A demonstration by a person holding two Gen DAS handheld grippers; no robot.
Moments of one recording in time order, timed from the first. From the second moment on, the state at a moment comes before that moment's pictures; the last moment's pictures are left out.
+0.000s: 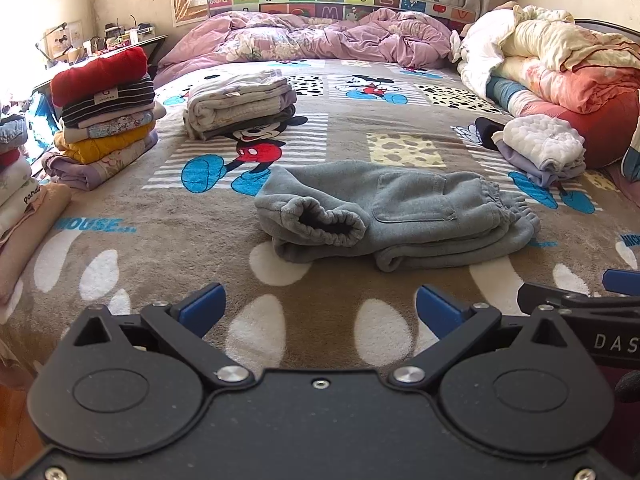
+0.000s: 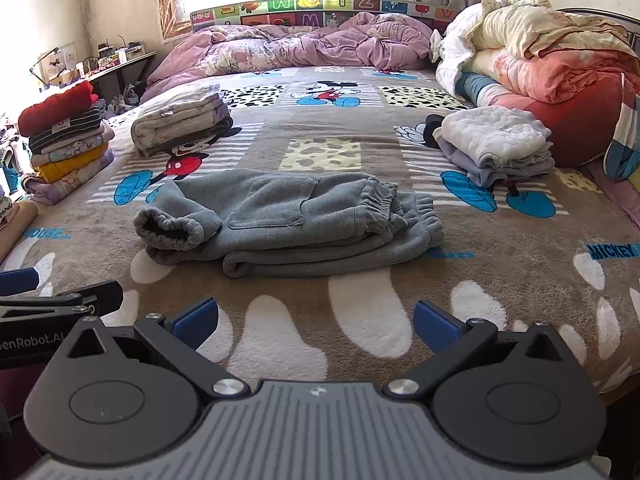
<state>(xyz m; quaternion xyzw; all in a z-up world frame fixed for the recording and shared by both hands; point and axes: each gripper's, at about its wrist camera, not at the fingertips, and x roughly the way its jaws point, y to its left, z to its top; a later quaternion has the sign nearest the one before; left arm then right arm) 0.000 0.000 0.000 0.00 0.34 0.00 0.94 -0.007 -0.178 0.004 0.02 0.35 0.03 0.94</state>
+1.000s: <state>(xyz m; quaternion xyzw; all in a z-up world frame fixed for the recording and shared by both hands) -0.003 -0.001 0.004 0.00 0.34 0.00 0.94 -0.011 -0.178 0.009 0.03 0.34 0.04 0.94</state>
